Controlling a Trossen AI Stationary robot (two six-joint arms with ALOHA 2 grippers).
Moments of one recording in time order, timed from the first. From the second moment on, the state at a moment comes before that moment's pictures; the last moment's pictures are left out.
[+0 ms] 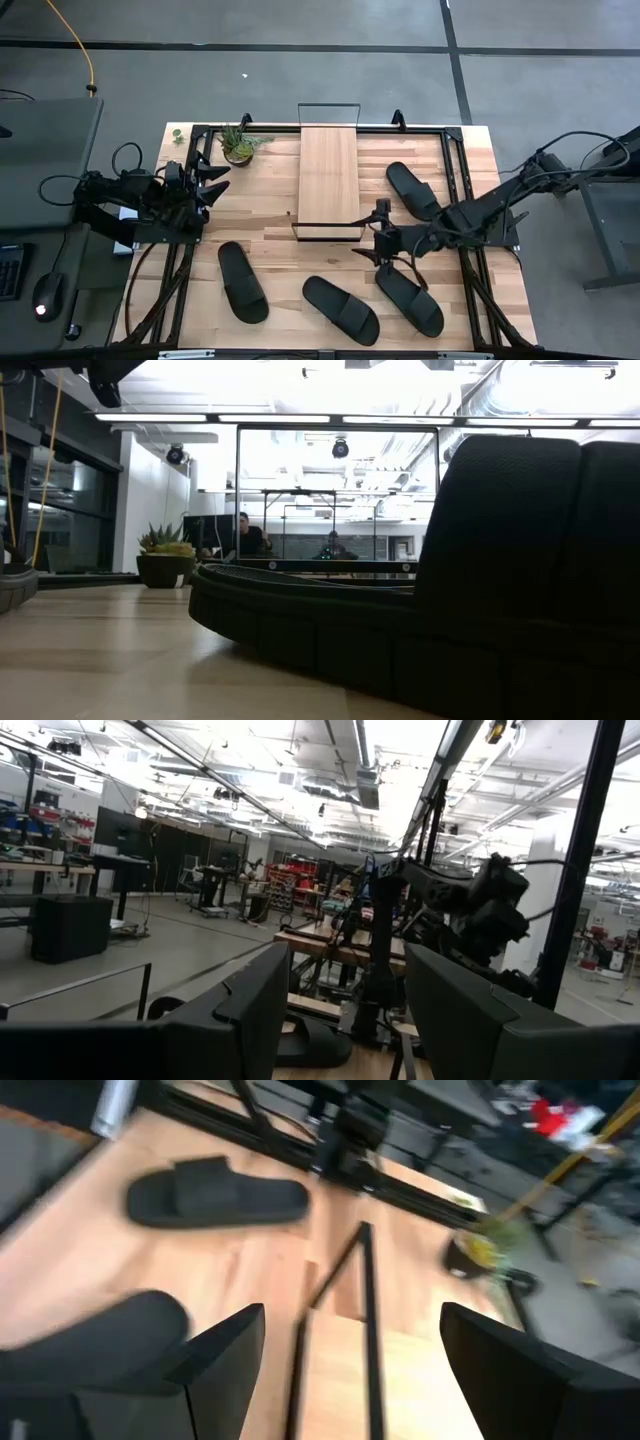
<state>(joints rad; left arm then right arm) -0.14 0.15 0.31 0.17 -0.49 -0.03 0.49 1.30 1.03 -0.23 0.57 -0.16</state>
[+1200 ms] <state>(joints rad) -0.14 0.15 0.31 0.13 -0.49 -0.06 0.81 1.61 1.03 -0.30 0.77 0.20</state>
